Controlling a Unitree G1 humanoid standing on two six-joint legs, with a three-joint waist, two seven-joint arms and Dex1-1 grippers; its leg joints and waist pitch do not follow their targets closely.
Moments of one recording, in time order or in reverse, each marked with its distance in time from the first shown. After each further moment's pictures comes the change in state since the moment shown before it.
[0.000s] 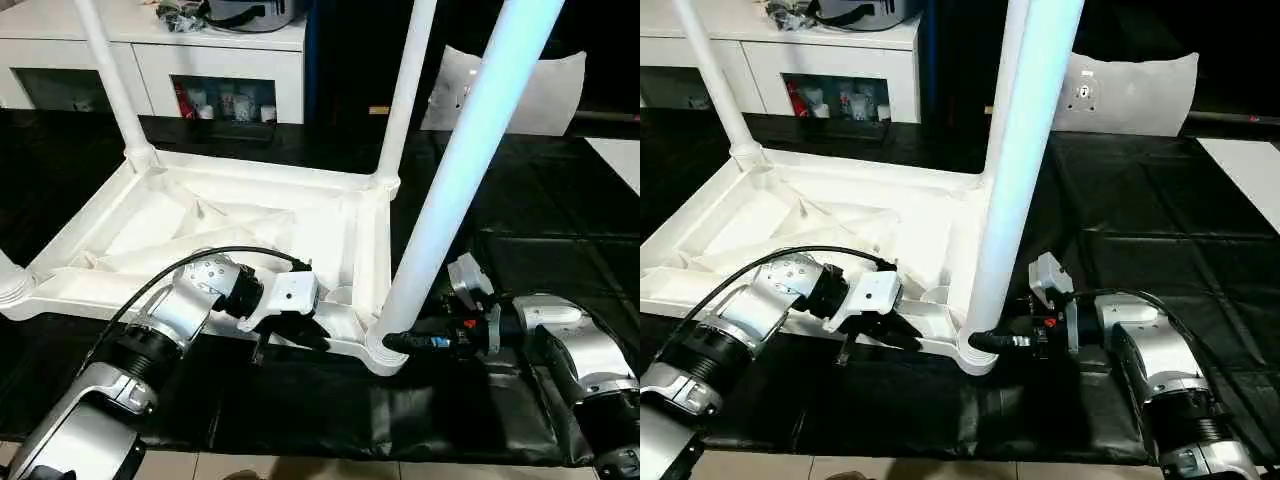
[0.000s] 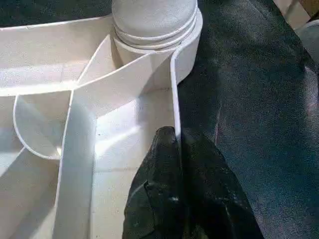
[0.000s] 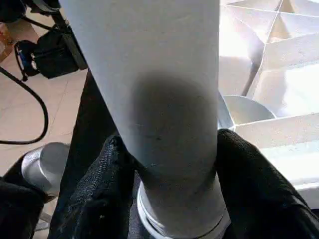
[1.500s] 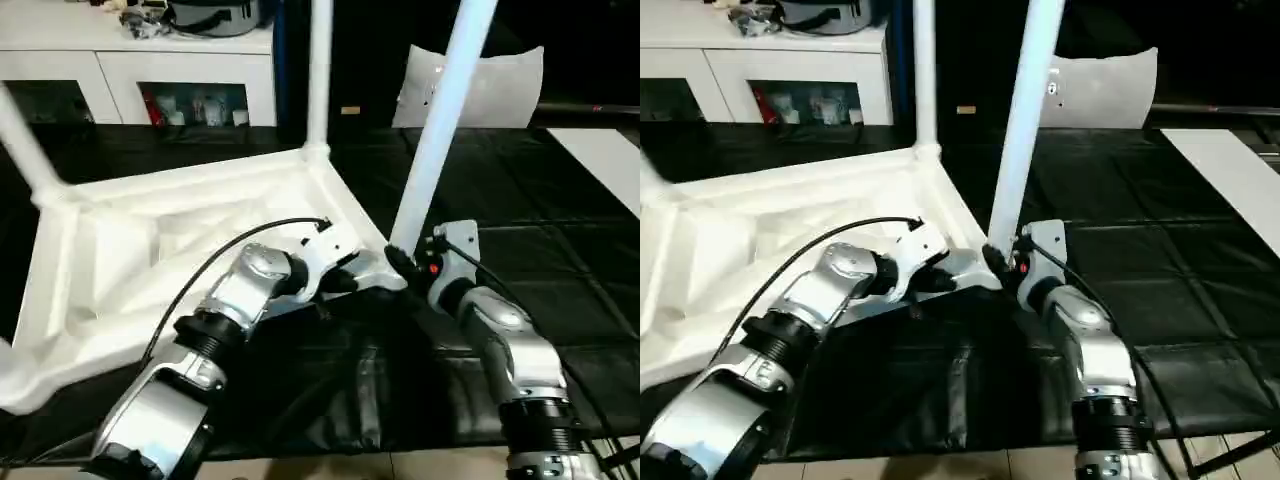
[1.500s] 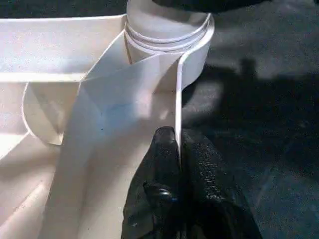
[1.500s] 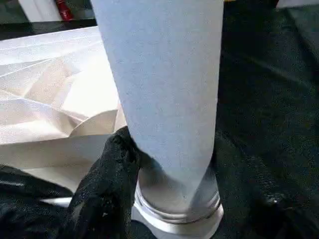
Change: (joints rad) left arm -0.118 -0.291 0.120 0.143 0.078 0.399 0.583; right arm 0.001 0.410 -0.211 -0.095 -0.184 0.171 -1.037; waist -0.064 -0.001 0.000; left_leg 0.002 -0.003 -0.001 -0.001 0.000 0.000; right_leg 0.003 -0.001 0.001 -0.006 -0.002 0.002
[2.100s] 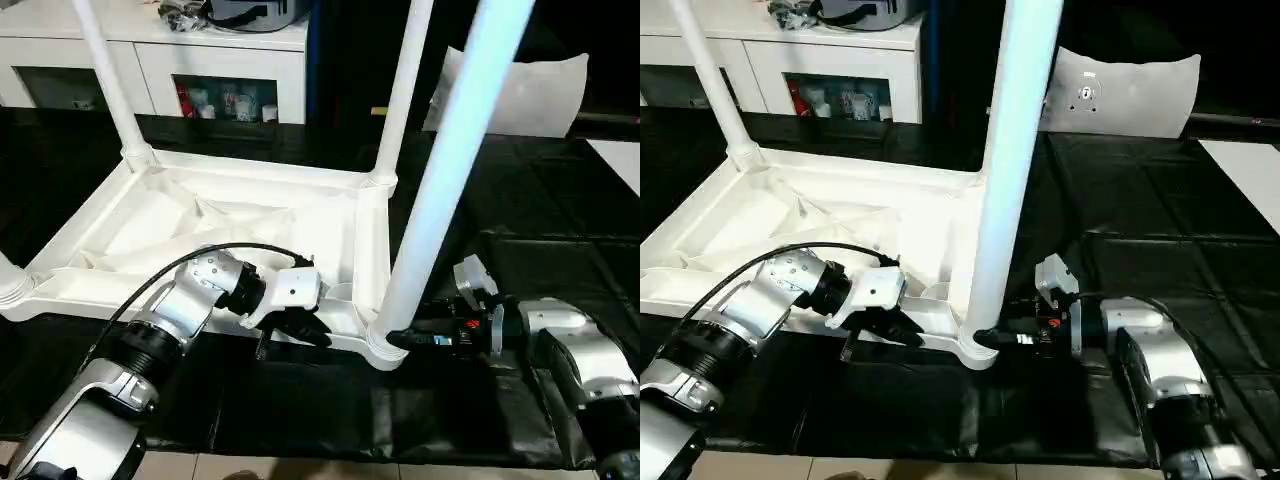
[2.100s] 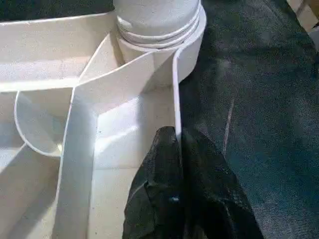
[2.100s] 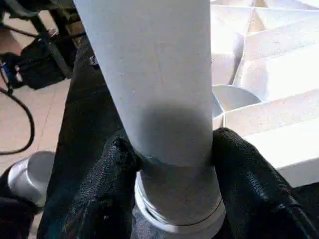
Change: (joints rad) left arm 0.100 0.271 -0.122 -0.152 -0.074 -0.302 -0.529; right arm 0.047 -0.380 0.167 0.069 0.193 -0.124 0.936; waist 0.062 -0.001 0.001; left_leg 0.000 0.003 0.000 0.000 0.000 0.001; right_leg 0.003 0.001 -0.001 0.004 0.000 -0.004
